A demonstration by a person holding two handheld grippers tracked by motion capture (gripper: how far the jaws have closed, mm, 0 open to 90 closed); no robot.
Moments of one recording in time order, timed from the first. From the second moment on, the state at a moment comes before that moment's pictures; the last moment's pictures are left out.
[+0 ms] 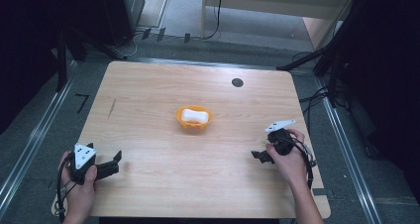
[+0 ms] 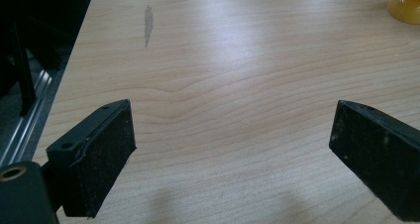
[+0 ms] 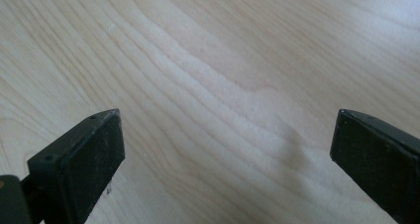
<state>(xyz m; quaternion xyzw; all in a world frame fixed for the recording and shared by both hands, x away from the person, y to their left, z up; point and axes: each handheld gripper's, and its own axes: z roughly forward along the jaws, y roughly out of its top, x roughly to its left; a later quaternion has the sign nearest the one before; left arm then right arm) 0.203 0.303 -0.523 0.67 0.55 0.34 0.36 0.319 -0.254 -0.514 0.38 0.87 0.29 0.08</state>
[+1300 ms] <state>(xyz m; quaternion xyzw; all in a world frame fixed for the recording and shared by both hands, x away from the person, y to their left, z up) 0.203 0.304 -0.523 0.67 0.55 0.34 0.36 0.234 -0.354 -0.552 0.47 0.79 0.38 0.13</state>
